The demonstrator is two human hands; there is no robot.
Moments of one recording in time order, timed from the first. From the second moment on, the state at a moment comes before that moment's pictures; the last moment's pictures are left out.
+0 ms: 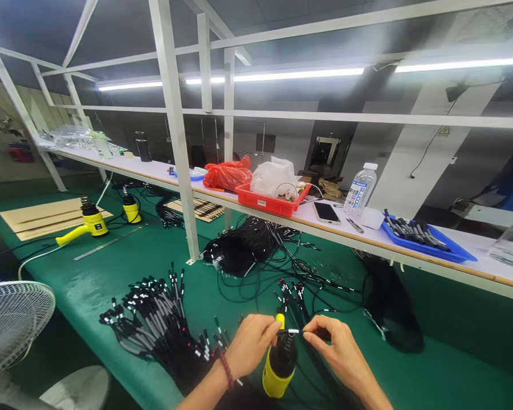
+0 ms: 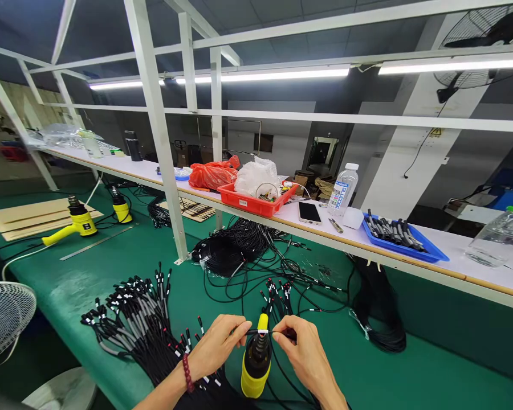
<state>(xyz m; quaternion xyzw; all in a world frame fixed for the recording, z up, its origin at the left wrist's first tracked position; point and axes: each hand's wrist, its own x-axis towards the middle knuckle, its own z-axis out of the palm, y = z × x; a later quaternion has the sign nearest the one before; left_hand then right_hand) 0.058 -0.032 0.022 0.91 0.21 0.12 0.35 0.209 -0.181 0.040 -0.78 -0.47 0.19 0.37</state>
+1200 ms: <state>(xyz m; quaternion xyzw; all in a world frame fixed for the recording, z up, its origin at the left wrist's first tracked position) 0.059 -0.035 0.019 0.91 0.25 0.13 0.31 0.208 -0.180 0.039 -0.78 -0.49 0.18 0.34</state>
